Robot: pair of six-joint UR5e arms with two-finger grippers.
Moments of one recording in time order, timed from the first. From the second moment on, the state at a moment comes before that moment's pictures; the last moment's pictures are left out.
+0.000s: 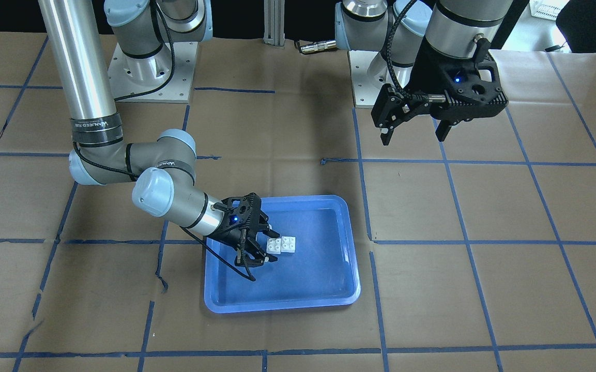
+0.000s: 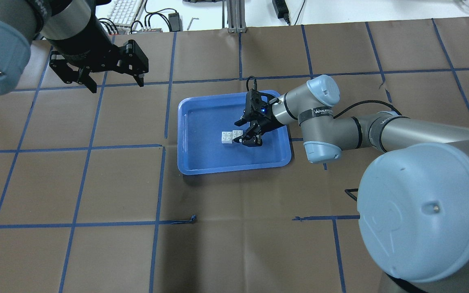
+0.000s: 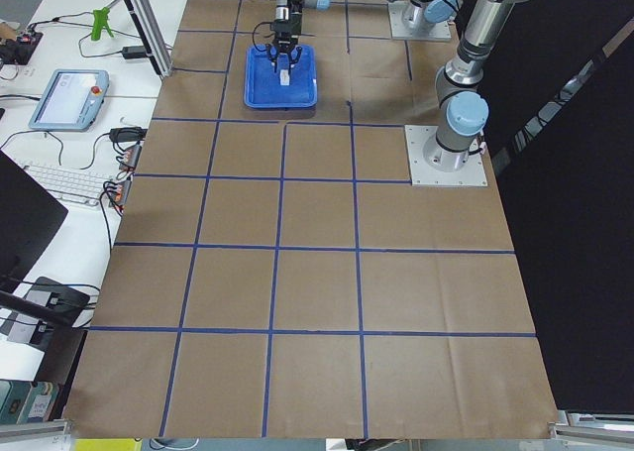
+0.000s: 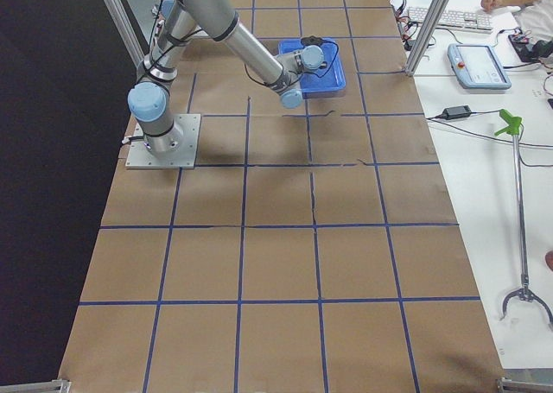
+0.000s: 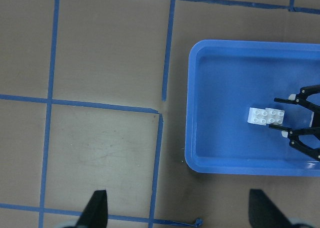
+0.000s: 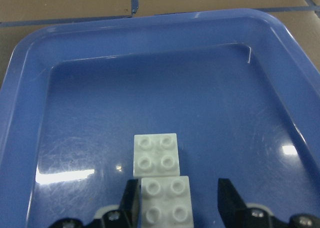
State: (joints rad) left arm -1.61 -1.58 -1.53 -1.50 1.59 -0.14; right arm 1.68 -0.97 1.89 -2.71 -0.83 -1.27
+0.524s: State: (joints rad) left arm -1.61 -1.58 -1.53 -1.50 1.59 -0.14; right arm 1.68 -1.04 1.85 -2.69 -0.87 -0.97
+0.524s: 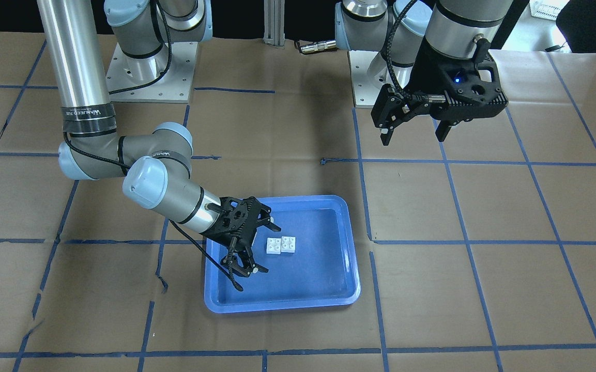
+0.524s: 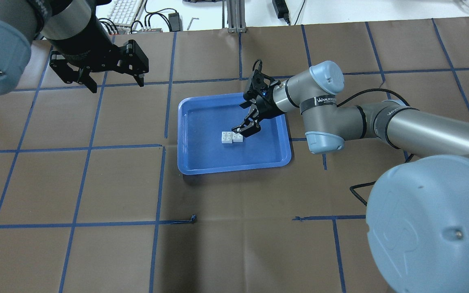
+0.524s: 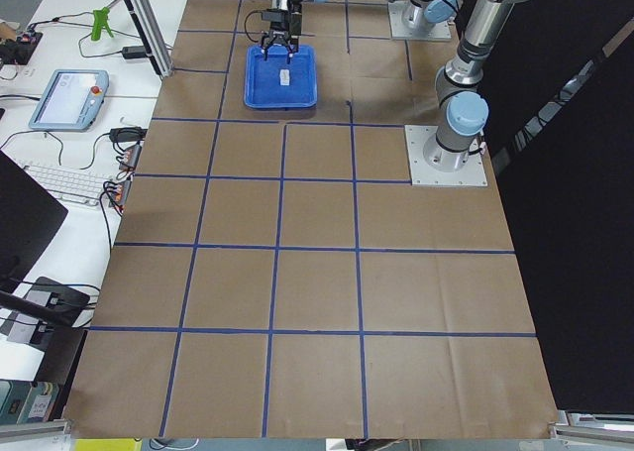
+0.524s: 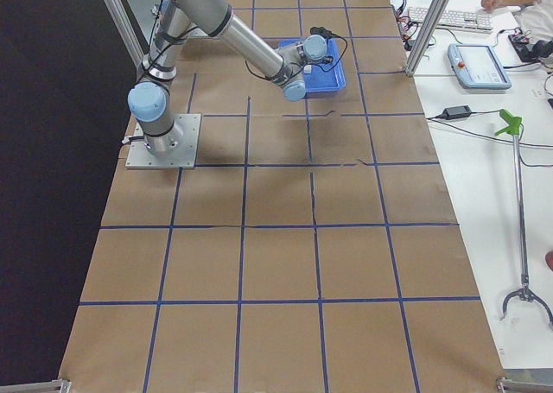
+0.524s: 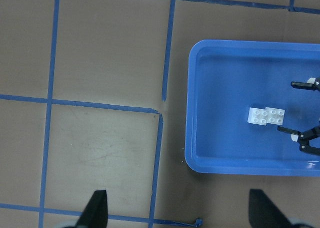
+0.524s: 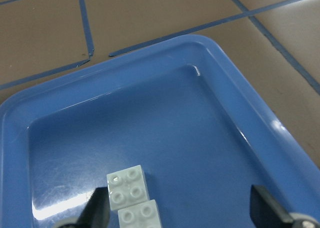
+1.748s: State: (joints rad) left arm -1.61 -1.58 -1.53 -1.50 1.59 -0.14; right arm 1.61 -1.32 1.53 -1.84 -1.39 -0.63
